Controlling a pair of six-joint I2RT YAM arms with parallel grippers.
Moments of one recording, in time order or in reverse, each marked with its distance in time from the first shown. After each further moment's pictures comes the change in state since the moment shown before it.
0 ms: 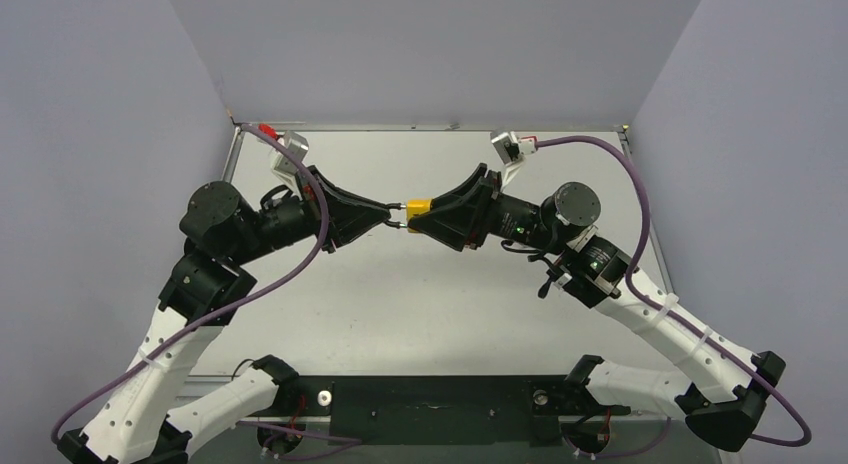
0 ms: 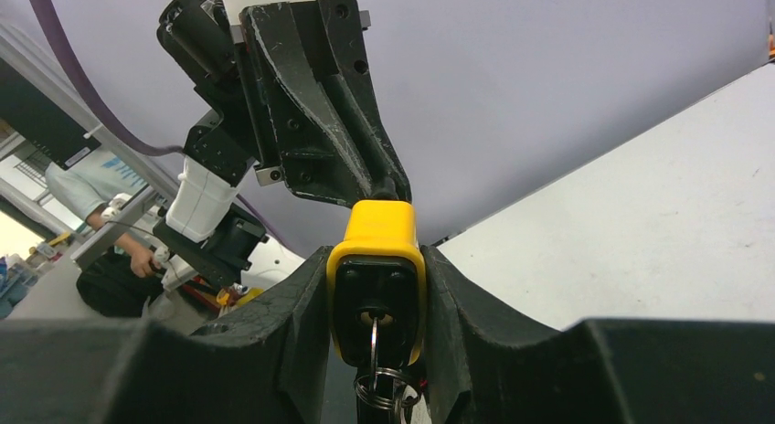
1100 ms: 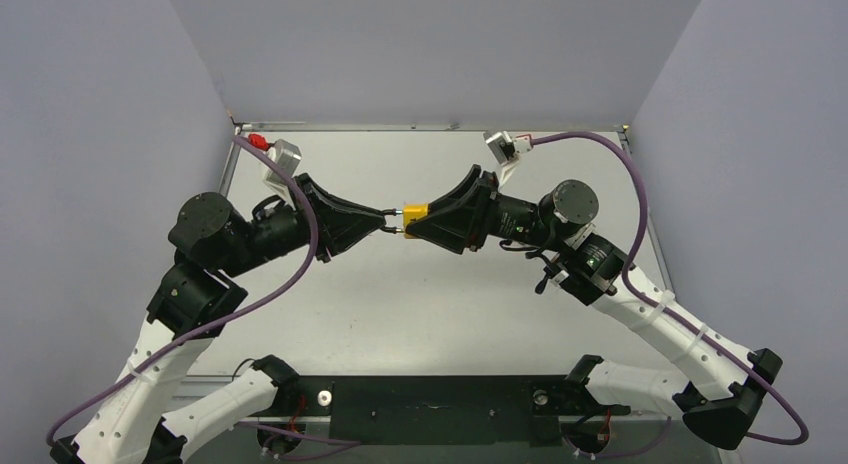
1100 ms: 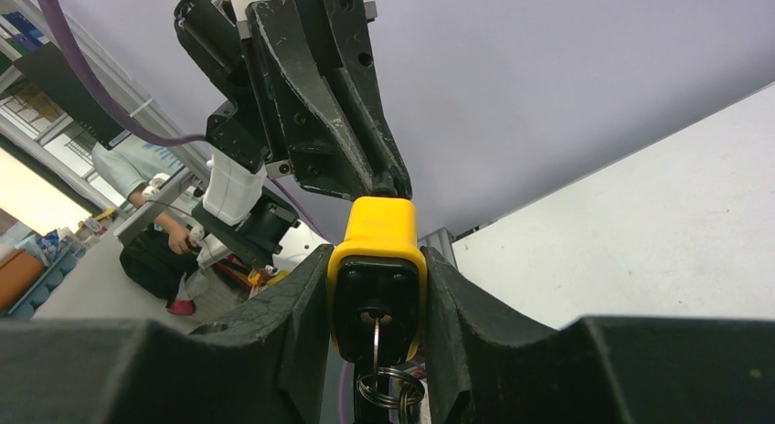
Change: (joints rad) left arm -0.041 -0.058 0.018 -0.071 -0.079 0.035; right arm -0.023 0.011 0.001 0.035 -0.094 0.050
